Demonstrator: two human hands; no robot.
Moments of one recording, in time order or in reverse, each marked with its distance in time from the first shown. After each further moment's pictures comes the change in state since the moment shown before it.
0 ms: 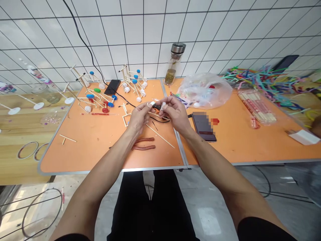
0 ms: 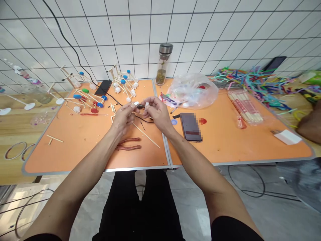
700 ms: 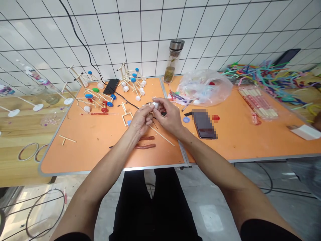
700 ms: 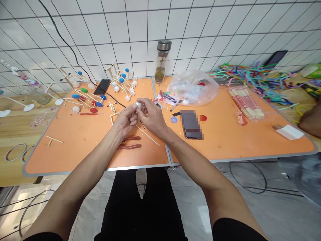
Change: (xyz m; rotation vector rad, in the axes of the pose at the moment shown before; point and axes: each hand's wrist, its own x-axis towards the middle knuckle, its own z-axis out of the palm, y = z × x) left_hand -0.007 0.000 0.010 -0.202 -0.052 -0.176; right_hand -0.005 0.028 0.009 -0.573 0.040 -0.462
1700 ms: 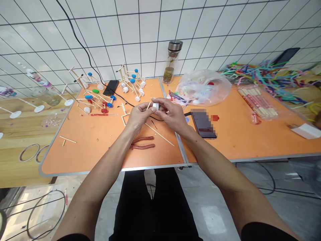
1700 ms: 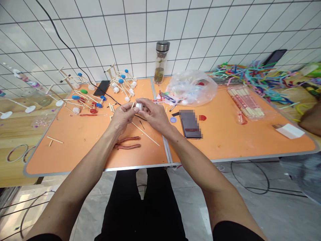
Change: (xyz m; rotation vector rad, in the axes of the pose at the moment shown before) left_hand -0.004 0.012 -0.004 0.373 -0.022 0.199; right_hand 0.005 0.009 -0.023 0.031 -0.137 0.039
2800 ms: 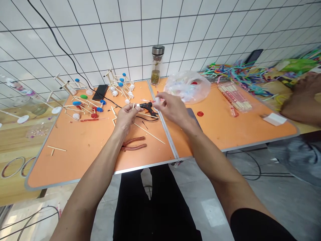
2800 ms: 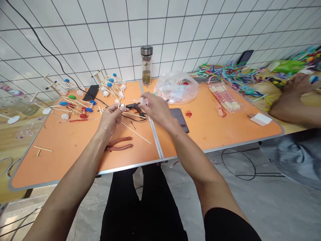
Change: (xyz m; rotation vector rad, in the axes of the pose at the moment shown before) left_hand 0.006 -0.003 -0.009 0.034 0.066 0.024; right_hand 0.012 -0.004 -0.055 -0.446 0.019 0.126
